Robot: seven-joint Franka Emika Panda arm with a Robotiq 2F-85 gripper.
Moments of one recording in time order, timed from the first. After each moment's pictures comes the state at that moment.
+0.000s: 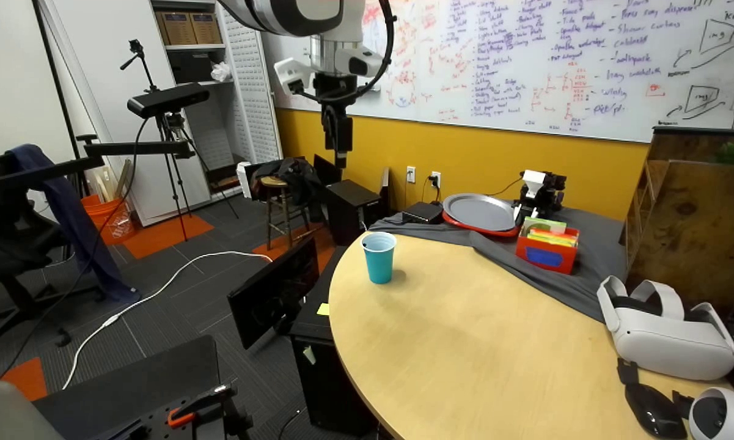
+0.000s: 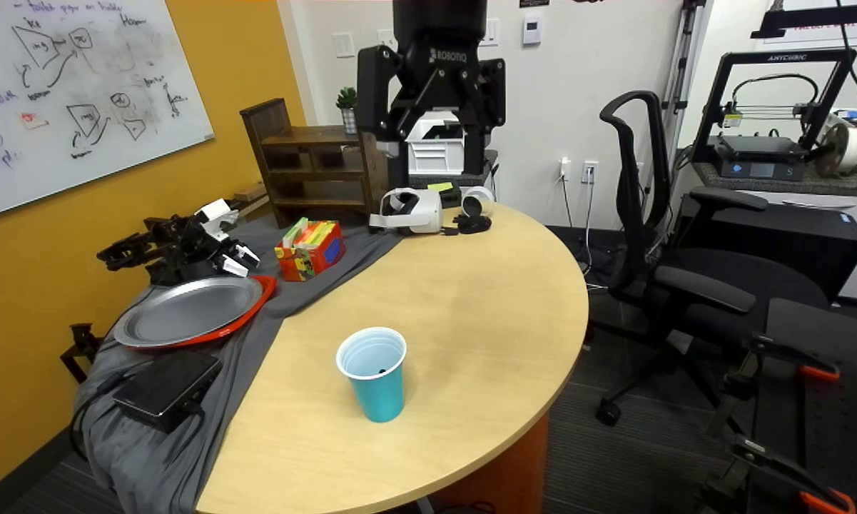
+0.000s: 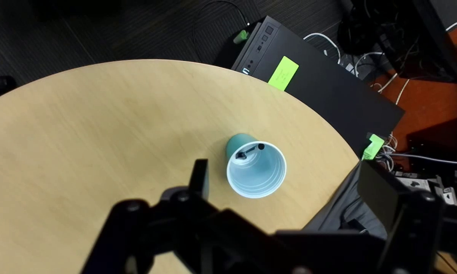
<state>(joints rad) 0.13 0.05 0.21 -1.90 0.20 1.97 0.44</state>
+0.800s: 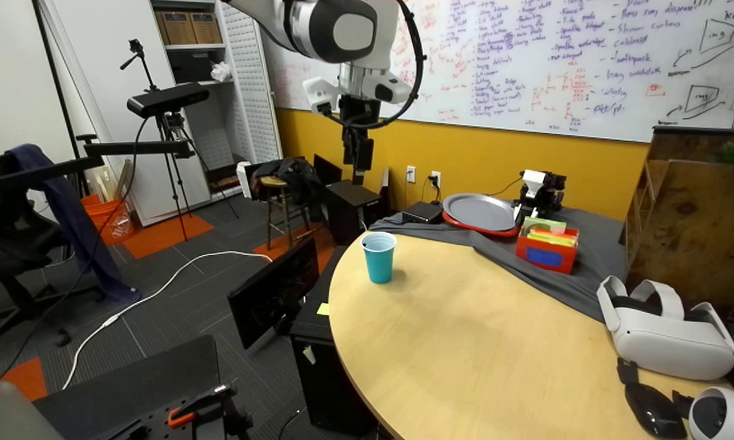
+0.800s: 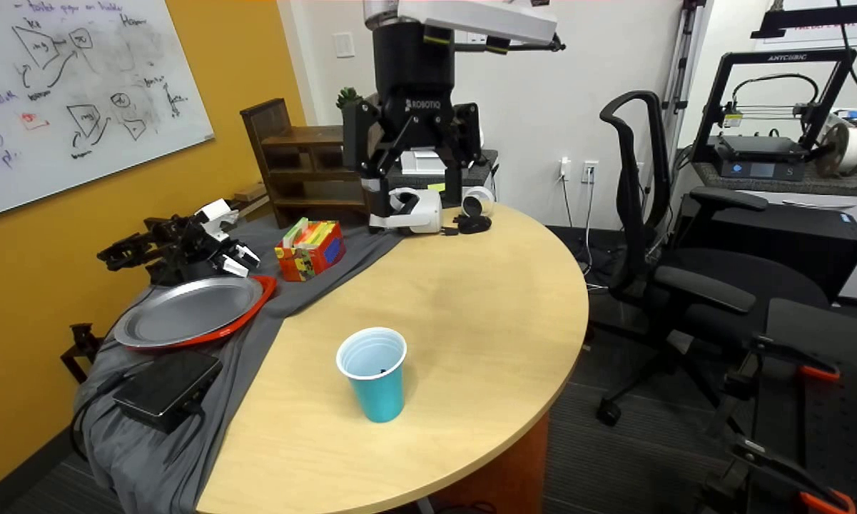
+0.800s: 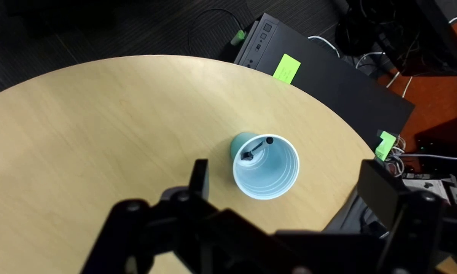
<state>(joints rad) 0.13 0.20 0.18 -1.80 0.22 1.96 0.44</state>
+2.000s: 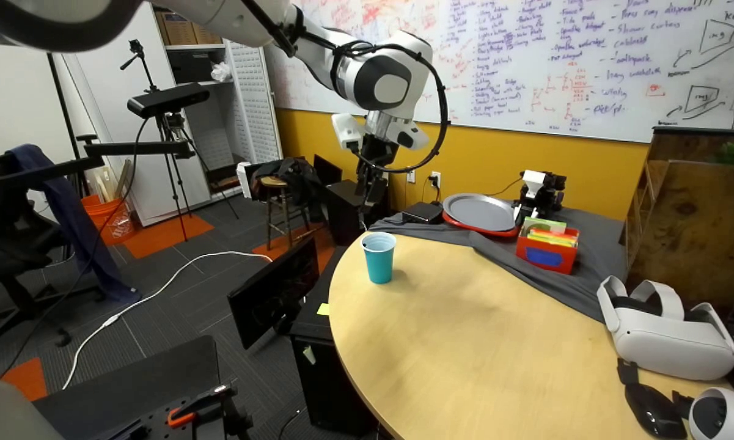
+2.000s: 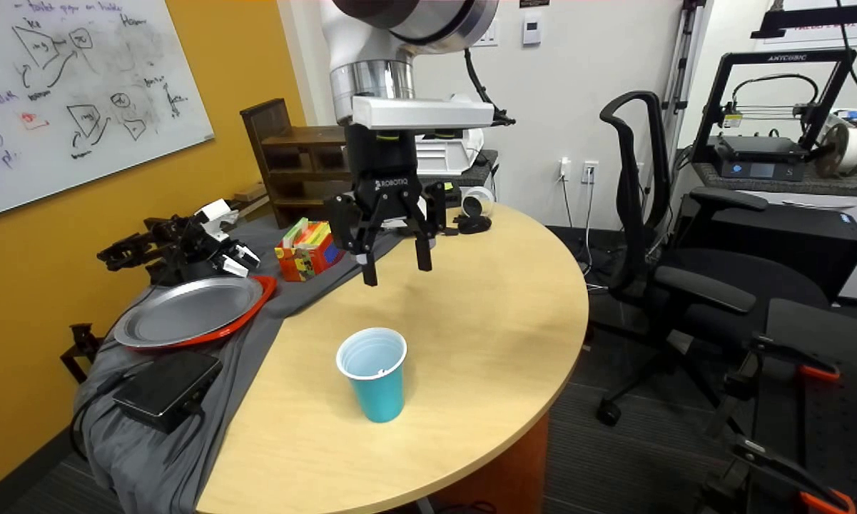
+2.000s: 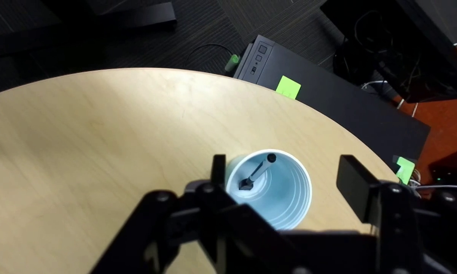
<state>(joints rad) 0.15 0.48 0.16 -1.60 0.27 1.89 0.44</state>
